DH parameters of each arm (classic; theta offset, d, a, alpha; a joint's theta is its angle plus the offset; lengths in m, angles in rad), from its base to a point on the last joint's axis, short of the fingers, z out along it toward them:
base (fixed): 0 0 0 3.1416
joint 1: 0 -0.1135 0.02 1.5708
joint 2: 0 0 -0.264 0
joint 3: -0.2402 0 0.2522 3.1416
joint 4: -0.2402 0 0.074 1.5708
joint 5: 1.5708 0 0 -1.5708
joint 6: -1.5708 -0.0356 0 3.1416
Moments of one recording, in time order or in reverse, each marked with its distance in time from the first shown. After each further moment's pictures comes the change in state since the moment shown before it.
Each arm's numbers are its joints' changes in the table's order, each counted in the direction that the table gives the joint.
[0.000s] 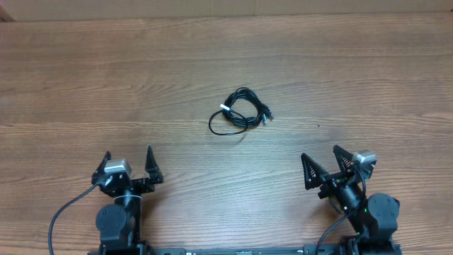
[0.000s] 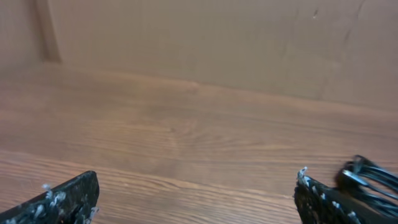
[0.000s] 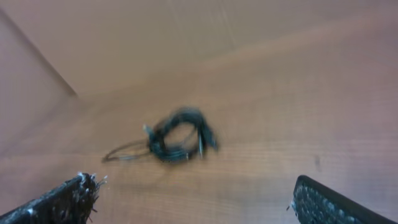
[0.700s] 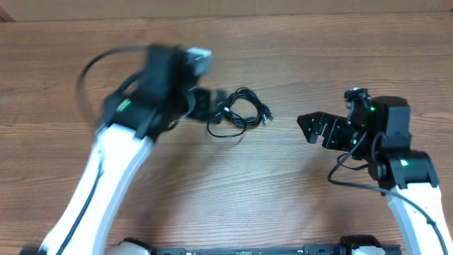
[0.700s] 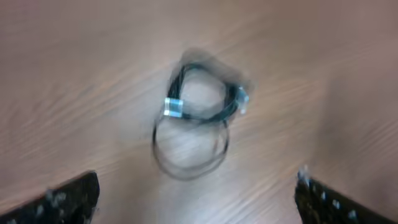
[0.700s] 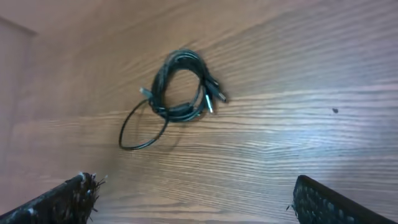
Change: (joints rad) left arm 0.463 1.489 -1.551 -0.910 0.172 -0.028; right arm -0.005 0.997 -0.829 -0.492 -0.072 0.011
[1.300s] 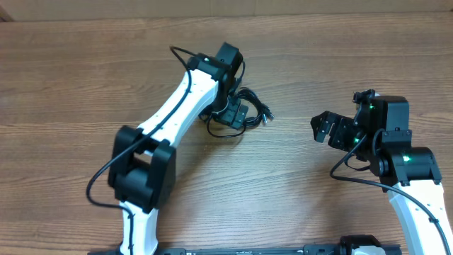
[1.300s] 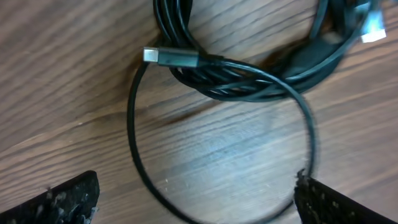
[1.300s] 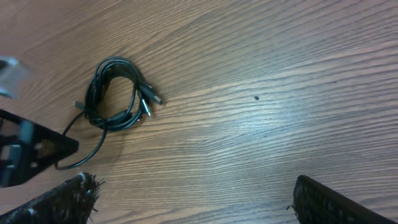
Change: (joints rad) left arm 0.068 0.587 -0.174 -0.158 -0.085 -0.015; right arm 0.000 0.006 -0.046 -0.118 0.243 -0.023
